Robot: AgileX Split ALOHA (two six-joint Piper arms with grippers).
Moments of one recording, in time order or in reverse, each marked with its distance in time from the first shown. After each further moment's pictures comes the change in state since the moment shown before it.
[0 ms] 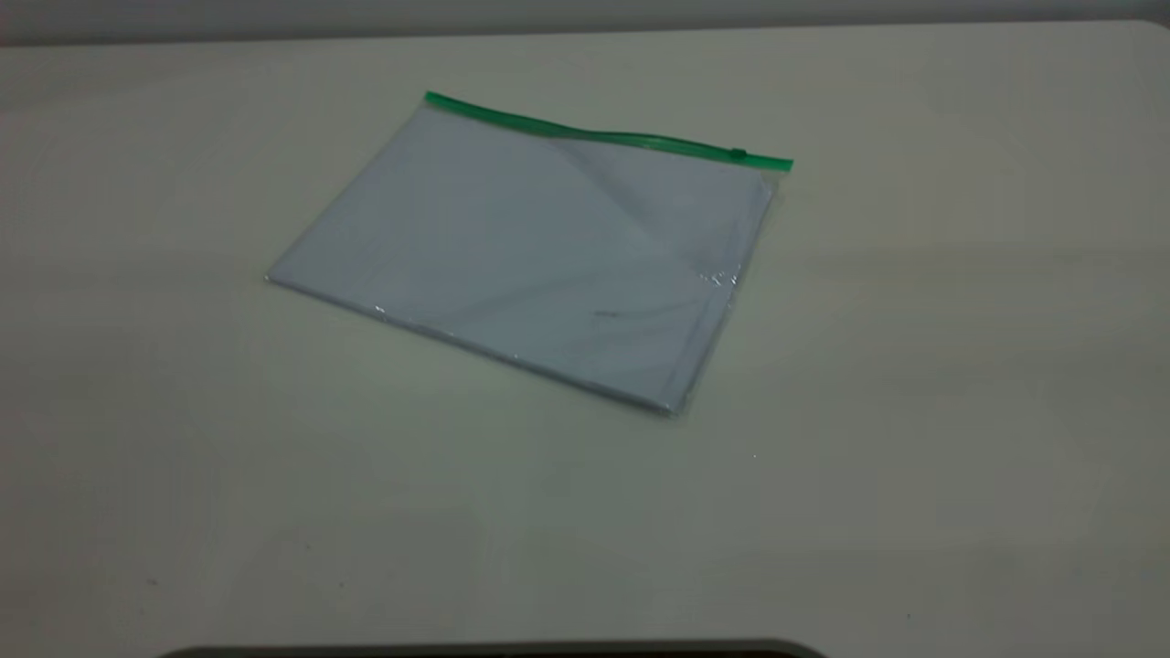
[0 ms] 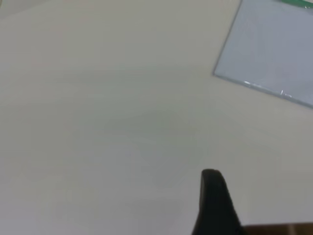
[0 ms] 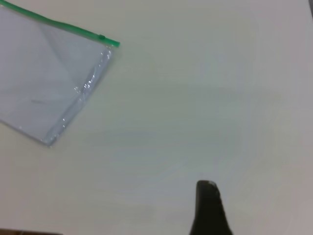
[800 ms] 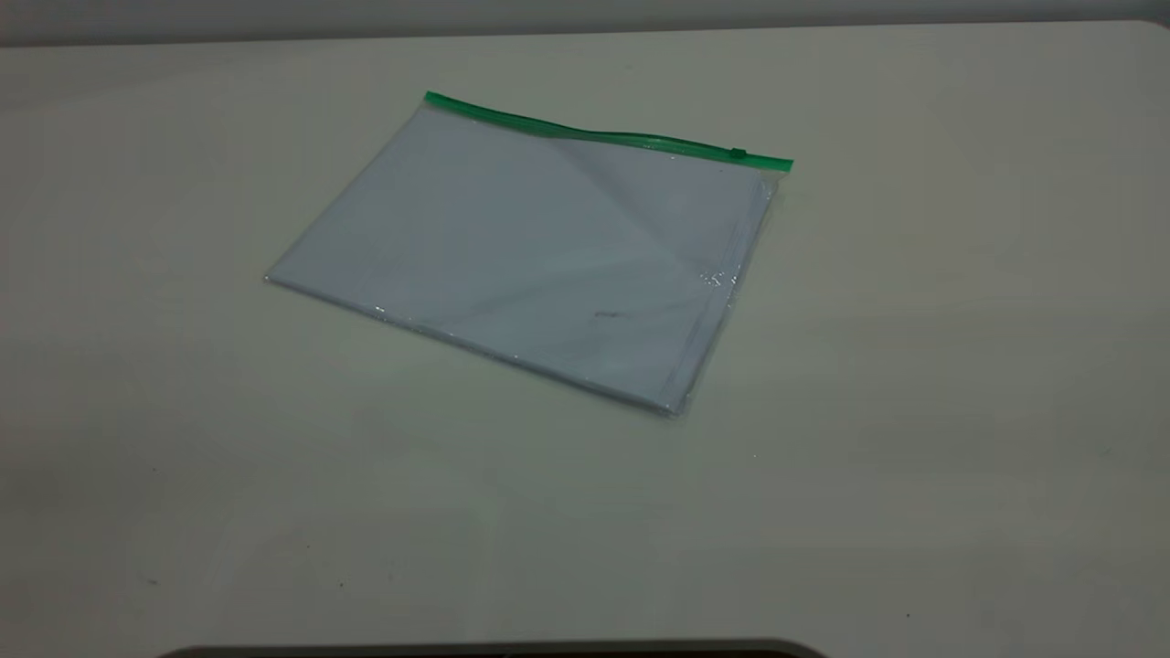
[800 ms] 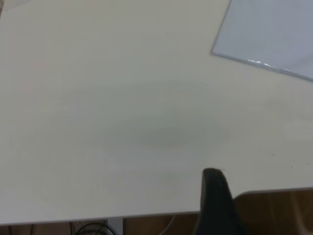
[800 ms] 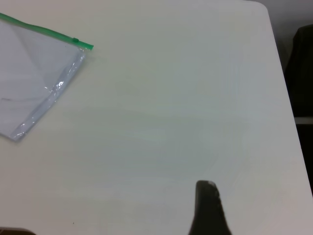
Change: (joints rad) left arm 0.000 -0.304 0.018 0.010 0.265 0.024; right arm 0.000 -0.263 0.011 -0.101 0.172 0.020
